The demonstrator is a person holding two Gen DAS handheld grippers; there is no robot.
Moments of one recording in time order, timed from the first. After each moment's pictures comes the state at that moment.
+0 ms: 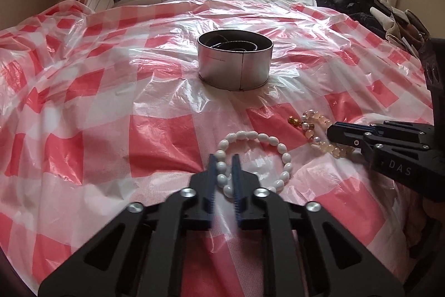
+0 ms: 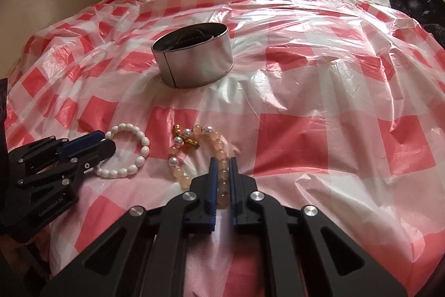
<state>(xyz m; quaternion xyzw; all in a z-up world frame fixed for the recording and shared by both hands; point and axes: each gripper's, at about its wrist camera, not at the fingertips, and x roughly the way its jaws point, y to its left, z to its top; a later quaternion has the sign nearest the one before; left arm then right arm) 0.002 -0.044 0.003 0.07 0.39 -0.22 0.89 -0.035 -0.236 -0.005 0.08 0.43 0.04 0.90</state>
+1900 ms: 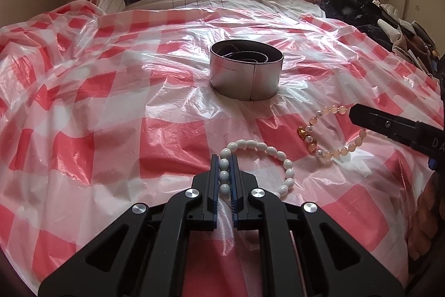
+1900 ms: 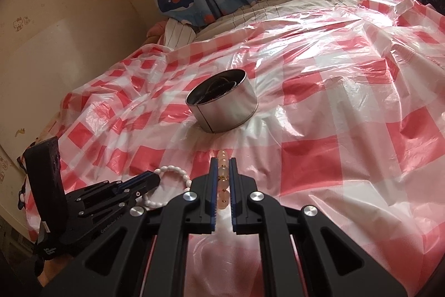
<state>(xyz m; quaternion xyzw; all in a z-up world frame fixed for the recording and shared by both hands) 0.003 -0.039 0.005 0.06 0.38 -0.20 0.90 -0.052 -0.256 0.022 0.21 0.34 0.11 0.91</state>
